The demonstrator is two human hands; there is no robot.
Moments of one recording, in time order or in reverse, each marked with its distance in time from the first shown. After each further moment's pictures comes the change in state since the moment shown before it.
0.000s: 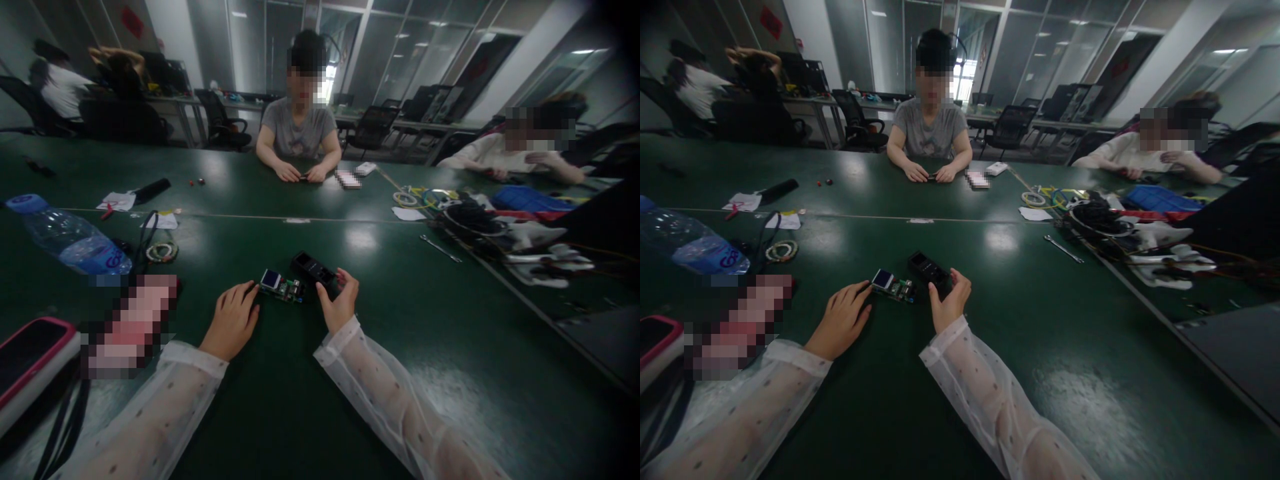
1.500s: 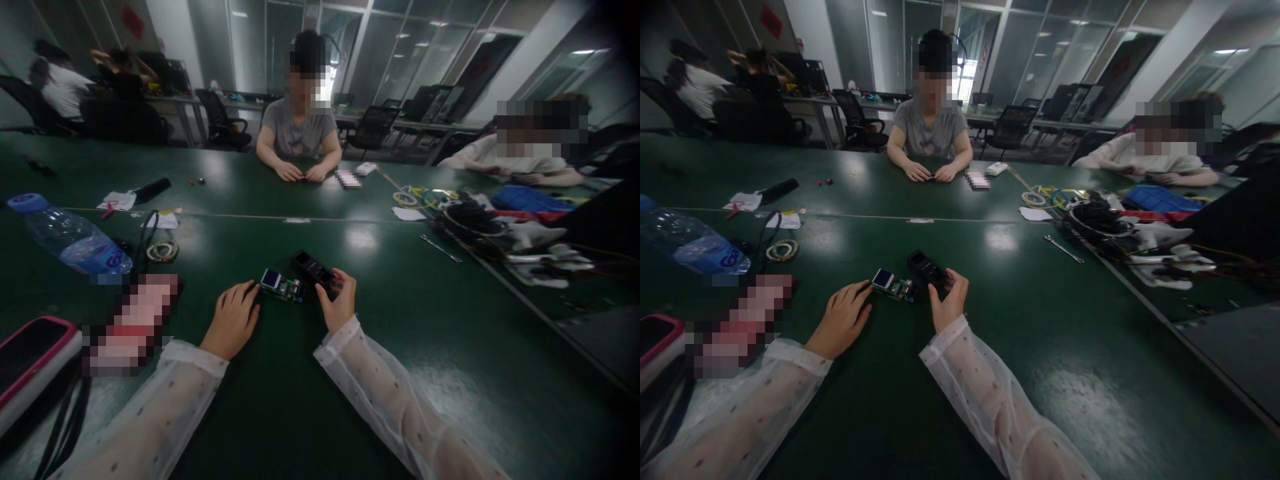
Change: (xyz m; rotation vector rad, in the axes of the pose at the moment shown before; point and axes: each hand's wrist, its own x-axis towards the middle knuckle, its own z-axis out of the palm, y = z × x) left_hand 0.000 0.001 0.000 0.008 0.022 0.007; right_hand 0.000 -0.001 -0.001 0.122 -0.058 0.039
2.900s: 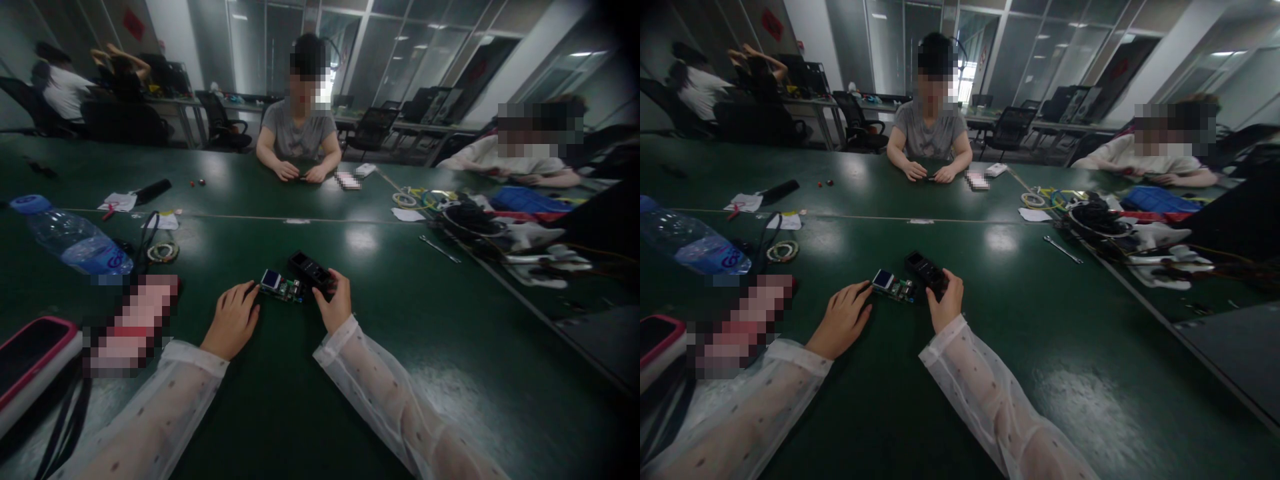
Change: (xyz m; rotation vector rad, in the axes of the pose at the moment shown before) left_hand -0.001 -0.001 0.000 -0.015 -0.003 0.000; right_hand -0.001 0.008 0.001 -0.073 -0.115 0.017
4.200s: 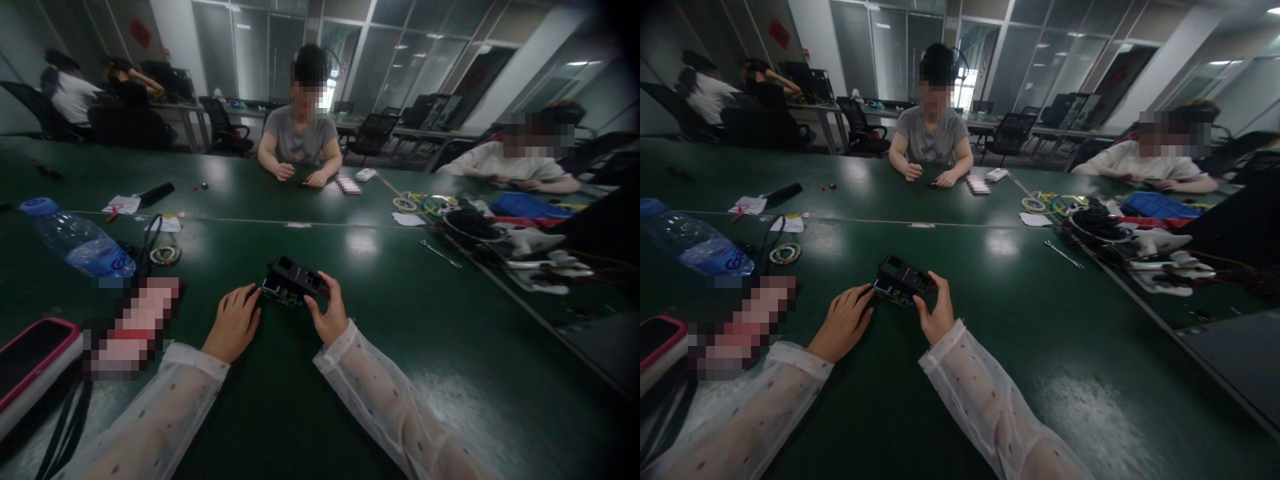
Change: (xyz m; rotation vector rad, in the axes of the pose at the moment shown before) left_hand 0.000 -0.001 0.000 0.016 0.005 0.005; right_hand -0.008 -0.032 -0.005 0.261 -0.167 -0.188
